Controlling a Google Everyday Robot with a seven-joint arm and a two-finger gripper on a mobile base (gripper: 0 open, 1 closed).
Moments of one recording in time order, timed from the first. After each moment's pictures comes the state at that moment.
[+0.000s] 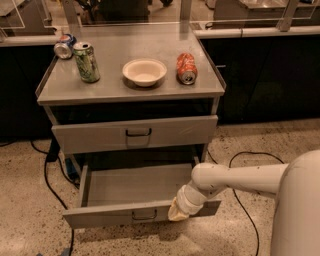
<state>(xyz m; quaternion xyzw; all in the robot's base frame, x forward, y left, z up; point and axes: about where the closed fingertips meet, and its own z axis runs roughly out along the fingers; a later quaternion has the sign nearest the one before) 0.482 -0.061 0.411 -0.72 0.65 0.18 0.15</state>
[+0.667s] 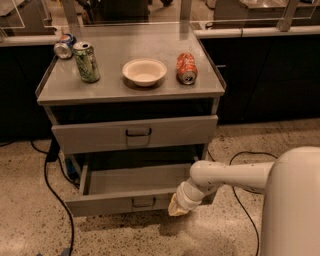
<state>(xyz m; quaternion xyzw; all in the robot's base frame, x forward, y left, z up) 0.506 -0.061 0.395 -0.74 0.64 0.17 0.15</state>
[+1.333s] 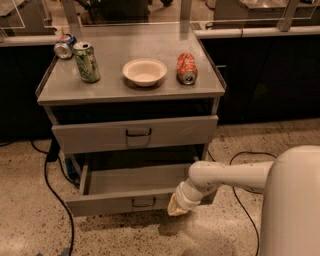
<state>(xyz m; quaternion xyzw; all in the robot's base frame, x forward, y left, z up) 0.506 -0.059 0.397 -0.74 0.64 0.16 0.15</state>
